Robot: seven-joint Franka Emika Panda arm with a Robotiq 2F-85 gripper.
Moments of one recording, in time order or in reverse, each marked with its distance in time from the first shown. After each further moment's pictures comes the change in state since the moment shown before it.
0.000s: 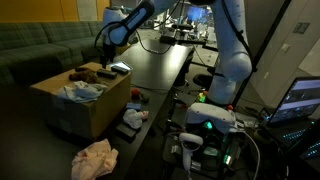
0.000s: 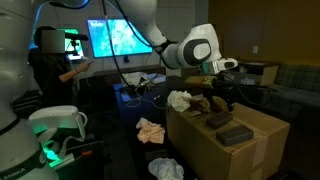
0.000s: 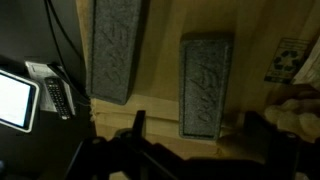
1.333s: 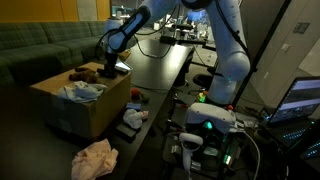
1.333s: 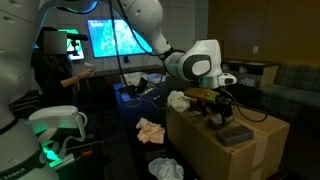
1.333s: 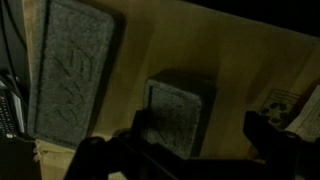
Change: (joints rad) arm -0.072 0.074 0.073 -0.006 0.133 -0.008 -0.254
